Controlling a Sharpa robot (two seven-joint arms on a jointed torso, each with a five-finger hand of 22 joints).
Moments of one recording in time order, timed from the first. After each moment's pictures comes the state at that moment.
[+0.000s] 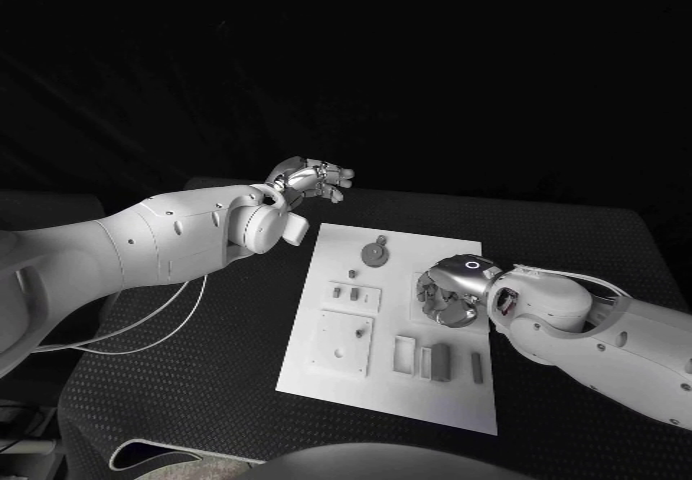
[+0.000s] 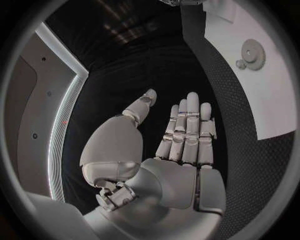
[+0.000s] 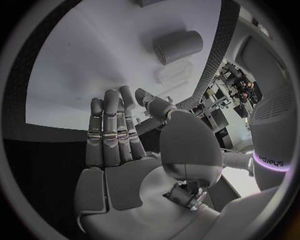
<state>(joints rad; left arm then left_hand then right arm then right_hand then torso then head) 1.24 -0.73 -0.10 1.14 -0.12 -0.20 0.30 1.01 -0.11 0.47 -0.27 0.07 0.86 0.18 0.25 0.53 1.12 0.14 0.07 0.18 0.98 0.04 0.81 0.31 0.02 0.71 -0.06 0.65 1.28 1.14 -0.65 -0.13 1.42 -1.77 -0.14 -0.04 1.10 -0.20 0.76 -0.26 0.05 0.92 0.13 0.33 0.47 1.18 0.09 0.15 0.15 1.27 -0.02 0.62 0.81 0.25 0.99 0.10 0.58 1.31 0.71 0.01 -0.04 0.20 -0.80</state>
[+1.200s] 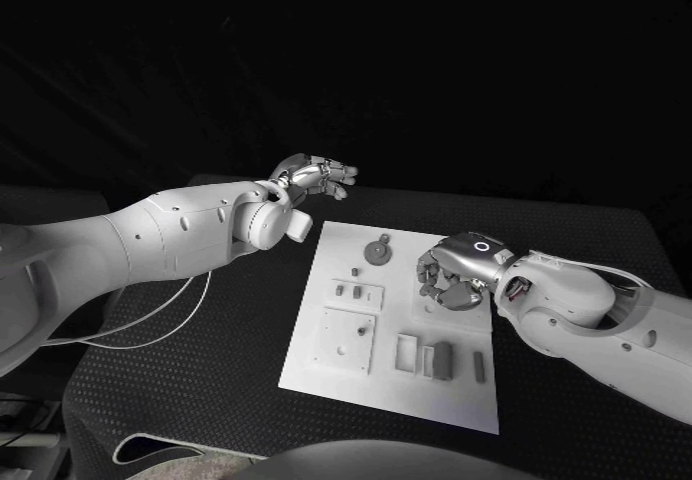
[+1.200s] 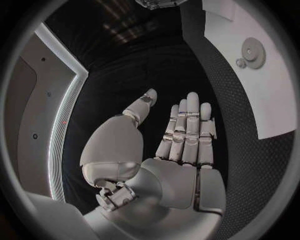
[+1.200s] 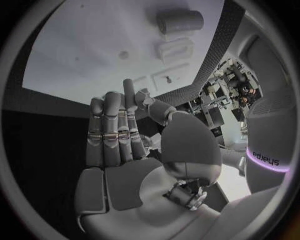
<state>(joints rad) 1.24 -0.72 -0.10 1.12 -0.12 -0.20 0.30 1.01 -0.11 0.46 -0.27 0.07 0.86 0.18 0.25 0.53 1.12 0.14 0.07 0.18 0.98 0.04 0.81 0.32 0.01 0.71 -0.06 0.65 1.28 1.16 -0.70 -0.09 1.52 -1.83 -0.23 -0.04 1.08 -0.13 0.85 -0.26 0.05 1.03 0.10 0.39 0.51 1.29 0.05 0.22 0.20 1.31 -0.05 0.67 0.85 0.25 1.04 0.07 0.65 1.31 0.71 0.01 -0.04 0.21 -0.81</state>
